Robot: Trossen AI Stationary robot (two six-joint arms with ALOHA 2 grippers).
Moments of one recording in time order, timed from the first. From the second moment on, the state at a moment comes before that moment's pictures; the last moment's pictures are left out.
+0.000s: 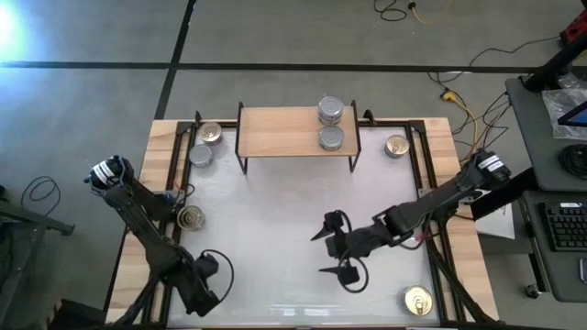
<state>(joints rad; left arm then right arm) -0.93 1.49 1.00 -0.81 0.22 -1.72 0.46 1.55 1.10 -0.17 0.19 0.11</state>
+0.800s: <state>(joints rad) -0.76 1.64 0.95 -0.83 0.29 -1.46 0.46 1.59 1.14 -0.17 0.19 0.04</state>
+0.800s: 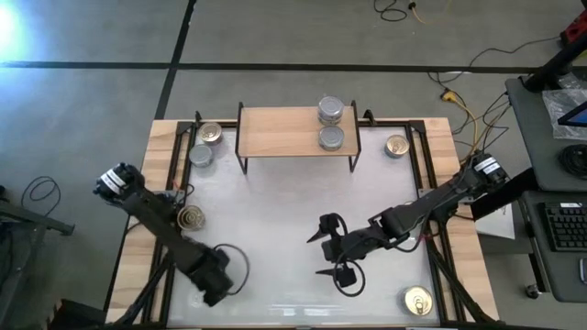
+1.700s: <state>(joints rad) -0.58 1.64 0.98 -0.62 -0.39 -0.92 0.35 1.59 0.82 0.13 0.25 0.06</state>
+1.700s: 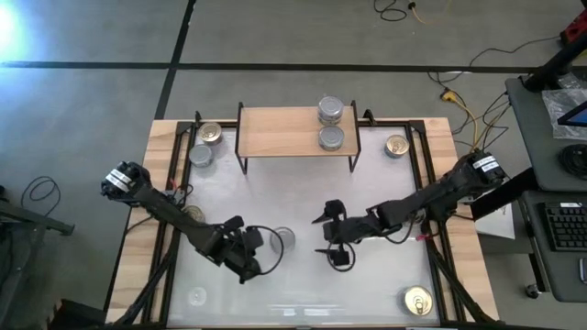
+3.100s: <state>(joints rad) -0.39 1.72 0.74 0.01 -0.43 -0.62 0.22 2.21 0.94 0.88 0.07 0.00</state>
